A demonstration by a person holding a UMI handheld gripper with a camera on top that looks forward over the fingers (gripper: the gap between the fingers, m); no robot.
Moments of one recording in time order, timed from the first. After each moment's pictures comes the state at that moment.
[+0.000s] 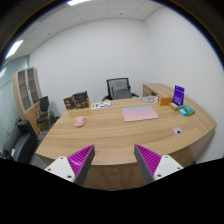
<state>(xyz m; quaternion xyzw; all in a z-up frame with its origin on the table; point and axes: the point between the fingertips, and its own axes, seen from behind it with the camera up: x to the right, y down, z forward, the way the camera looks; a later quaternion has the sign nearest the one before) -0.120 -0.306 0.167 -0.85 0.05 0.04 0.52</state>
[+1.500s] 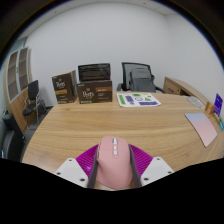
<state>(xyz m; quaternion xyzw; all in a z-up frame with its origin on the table) -0.372 0.145 -0.009 -0.88 0.03 -0.01 0.47</state>
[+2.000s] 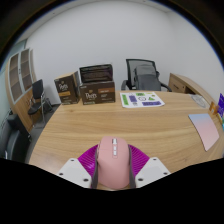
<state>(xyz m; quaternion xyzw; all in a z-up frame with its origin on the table) -0.375 0.144 0.008 -0.90 0.02 0.02 0.44</state>
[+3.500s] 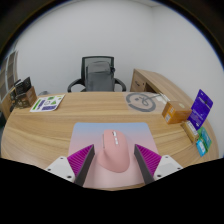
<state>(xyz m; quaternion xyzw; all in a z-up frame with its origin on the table) 0.085 0.138 0.021 -0.91 0.05 -0.06 0.42</state>
